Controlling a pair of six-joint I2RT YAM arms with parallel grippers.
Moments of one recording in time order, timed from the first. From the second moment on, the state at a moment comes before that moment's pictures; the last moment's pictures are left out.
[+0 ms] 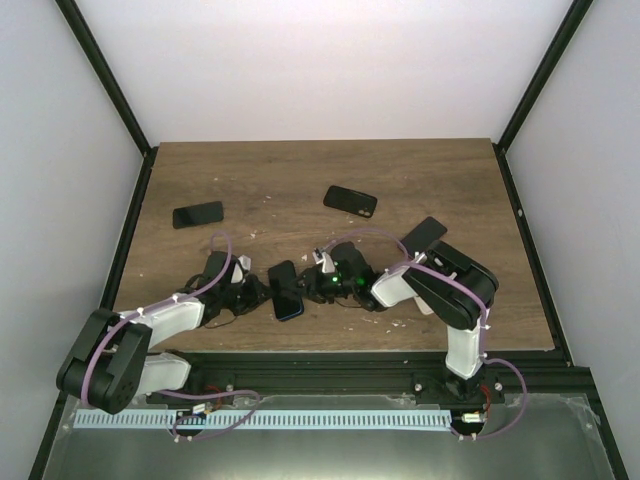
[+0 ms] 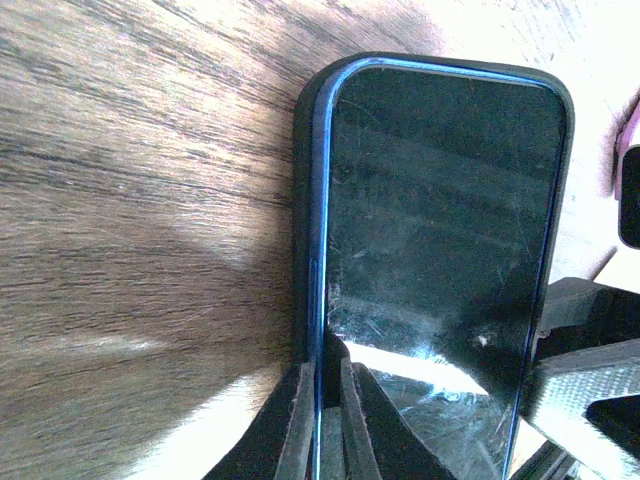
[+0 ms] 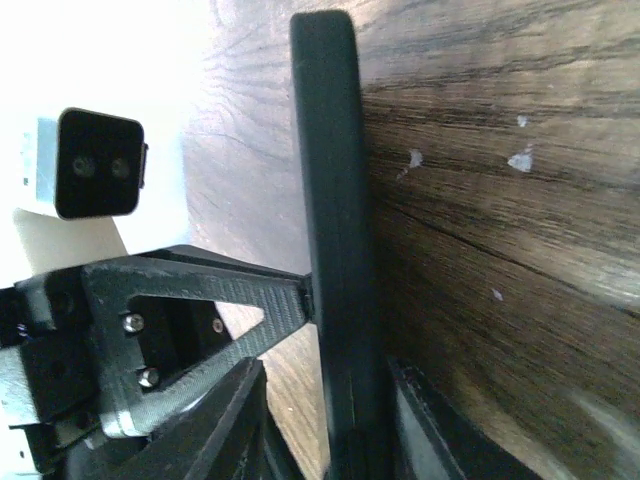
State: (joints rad) left arm -0.38 1.27 0.33 0.03 0.47 -0.88; right arm 0.82 1.89 0.70 0.69 -0.57 1.17
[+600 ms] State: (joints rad) left arm -0.38 1.22 0.34 -0.06 0.54 -0.88; right arm 0.83 1.85 0.71 0.59 -0.57 1.10
